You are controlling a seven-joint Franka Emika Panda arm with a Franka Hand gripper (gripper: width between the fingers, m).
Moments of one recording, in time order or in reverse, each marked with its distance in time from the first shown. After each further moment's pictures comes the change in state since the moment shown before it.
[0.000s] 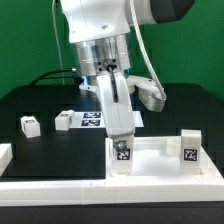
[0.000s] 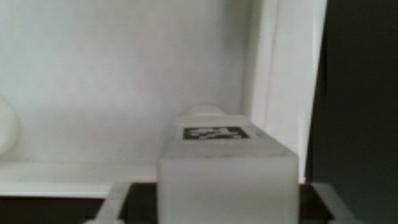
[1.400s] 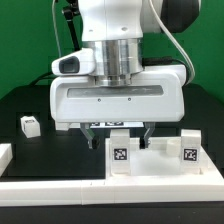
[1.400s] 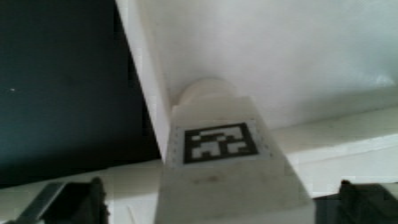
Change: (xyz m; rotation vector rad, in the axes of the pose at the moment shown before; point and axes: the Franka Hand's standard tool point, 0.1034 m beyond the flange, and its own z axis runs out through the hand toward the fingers) arm 0.001 0.000 0.005 -0.057 0.108 -1.352
